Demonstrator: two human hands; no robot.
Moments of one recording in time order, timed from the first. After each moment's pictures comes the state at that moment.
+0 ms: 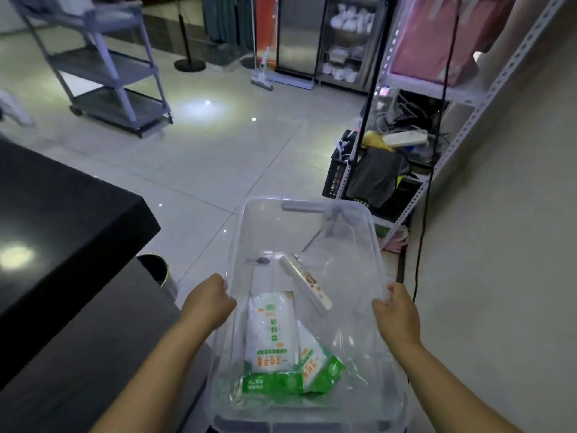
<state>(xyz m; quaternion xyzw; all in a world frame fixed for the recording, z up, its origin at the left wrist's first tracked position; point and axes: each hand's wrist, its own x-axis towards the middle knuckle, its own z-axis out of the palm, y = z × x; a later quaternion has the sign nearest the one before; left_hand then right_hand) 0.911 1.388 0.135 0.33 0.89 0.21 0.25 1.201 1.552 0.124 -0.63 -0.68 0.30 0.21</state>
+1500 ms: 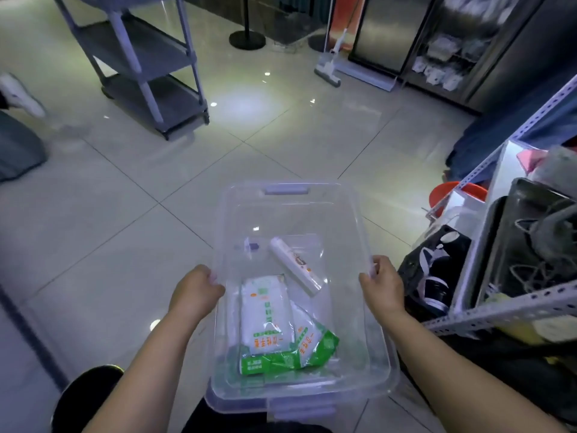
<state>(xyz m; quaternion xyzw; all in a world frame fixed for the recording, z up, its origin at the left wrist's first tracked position) 0.434 1.915 0.097 0.10 0.92 0.27 0.26 0.649 2.168 0.088 -0.53 -0.76 0.36 0.14</state>
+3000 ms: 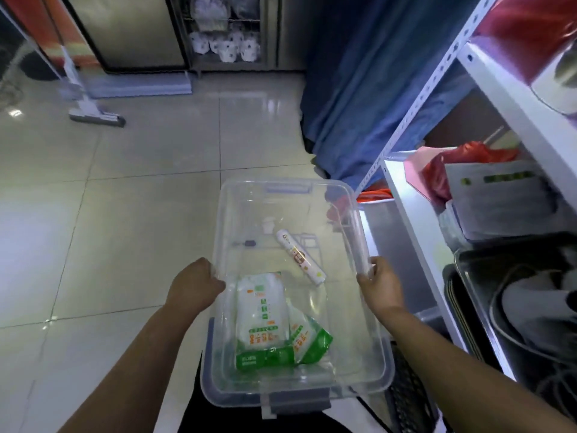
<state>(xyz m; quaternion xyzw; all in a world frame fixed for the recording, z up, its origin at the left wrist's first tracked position) 0.131 2.802 0.073 0.52 0.78 0.07 0.33 0.466 2.810 0.058 -0.79 -0.50 0.31 0.18</state>
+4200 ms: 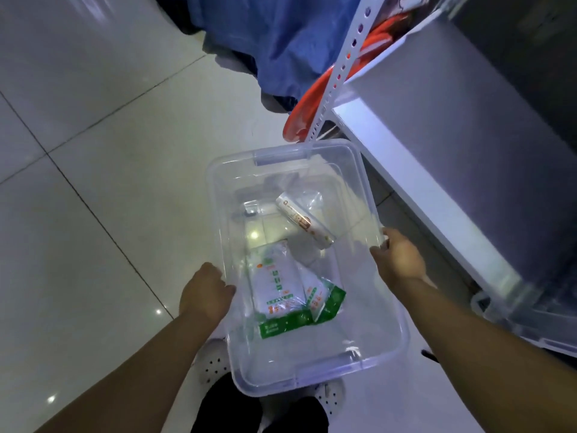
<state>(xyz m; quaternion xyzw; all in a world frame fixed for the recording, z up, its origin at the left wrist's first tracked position) 0.201 3.077 -0.434 0.64 0.65 -0.11 0.39 0.502 2.967 -0.409 -0.92 -0.26 0.29 0.07</state>
